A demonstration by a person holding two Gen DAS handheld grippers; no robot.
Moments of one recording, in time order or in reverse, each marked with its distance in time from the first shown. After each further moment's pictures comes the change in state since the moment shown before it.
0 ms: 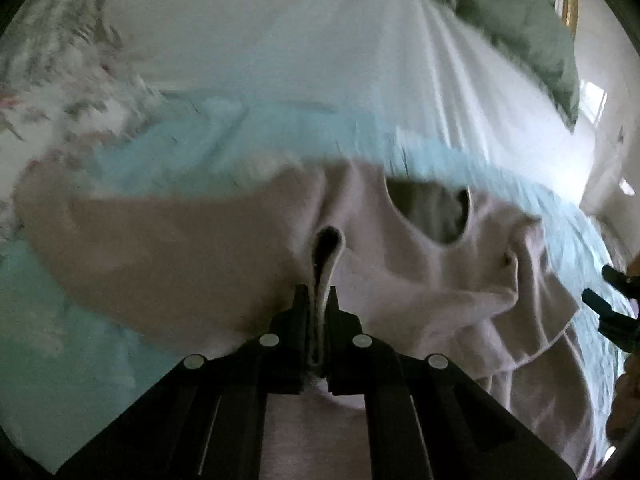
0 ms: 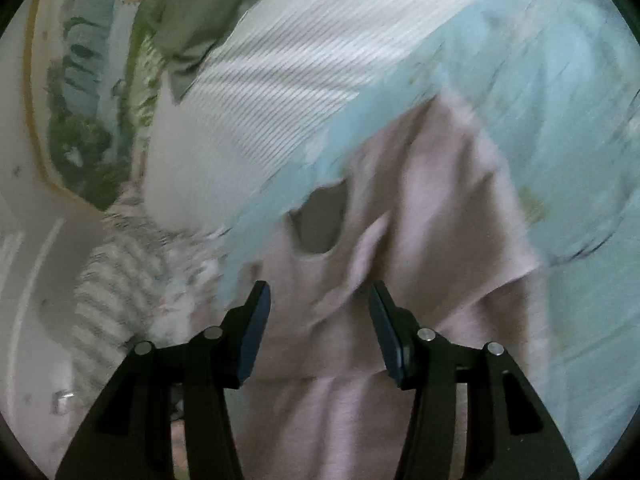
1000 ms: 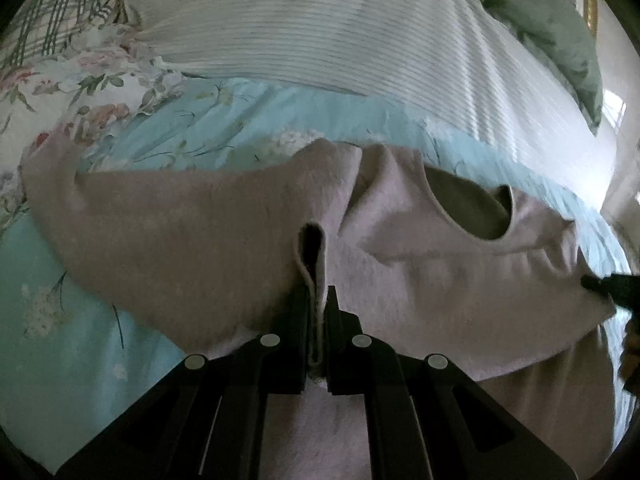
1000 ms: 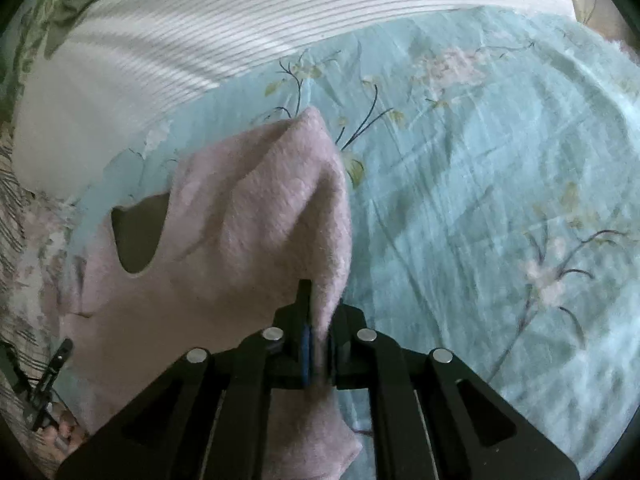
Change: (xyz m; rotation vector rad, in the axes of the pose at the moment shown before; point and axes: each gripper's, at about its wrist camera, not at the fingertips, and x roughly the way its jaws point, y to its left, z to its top) left arm 0.026 0.012 -0.018 -0.022 0.031 0.039; right arm 0.033 -0.059 0.069 -0.216 0.113 -0.521
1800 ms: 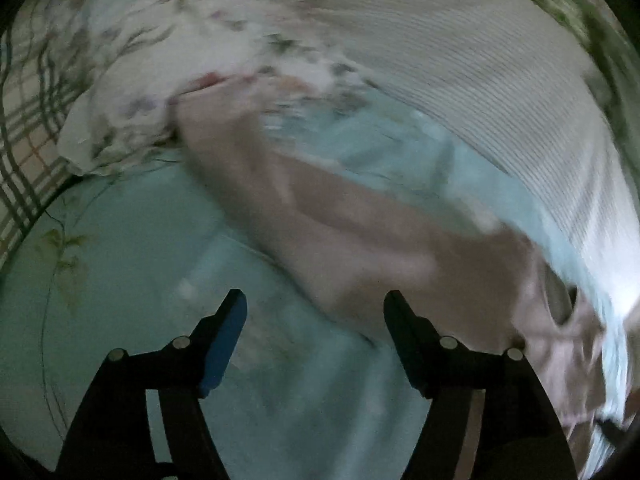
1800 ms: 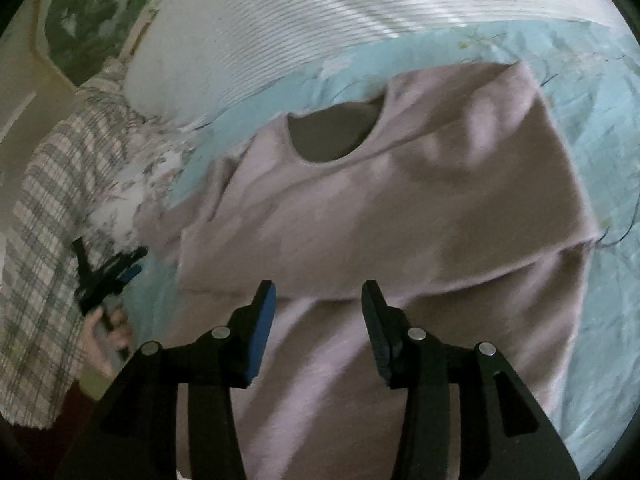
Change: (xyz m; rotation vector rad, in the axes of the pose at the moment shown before) left arm -0.035 0.196 0.018 -0.382 0.003 0.155; right arm -0.049 0.125 -0.115 -0.156 0.067 0.393
